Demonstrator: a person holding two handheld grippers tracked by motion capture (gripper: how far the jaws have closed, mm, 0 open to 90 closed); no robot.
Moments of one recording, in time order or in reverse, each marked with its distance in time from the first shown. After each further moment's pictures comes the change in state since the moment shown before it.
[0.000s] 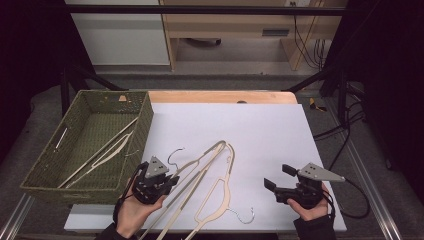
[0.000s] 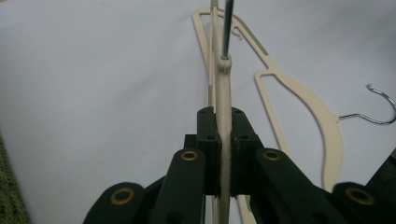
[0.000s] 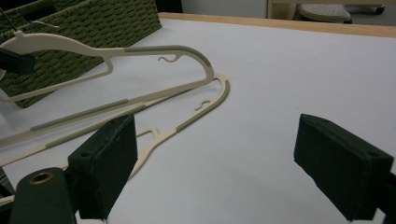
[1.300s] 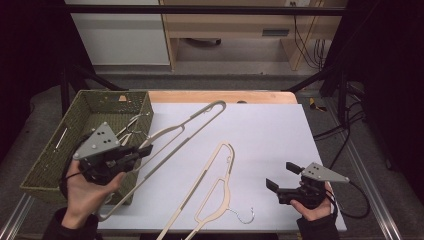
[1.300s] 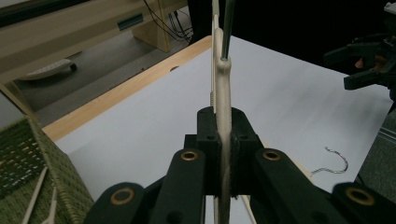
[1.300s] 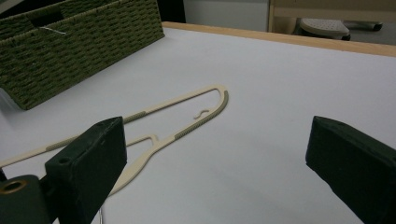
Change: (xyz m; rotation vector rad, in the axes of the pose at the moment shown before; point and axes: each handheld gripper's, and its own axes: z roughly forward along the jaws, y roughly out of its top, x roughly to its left) left arm 0.043 0.067 -0.126 -0.274 -0.032 0.154; right arm -0.002 0.003 -0.005 -0.037 0.010 -0.031
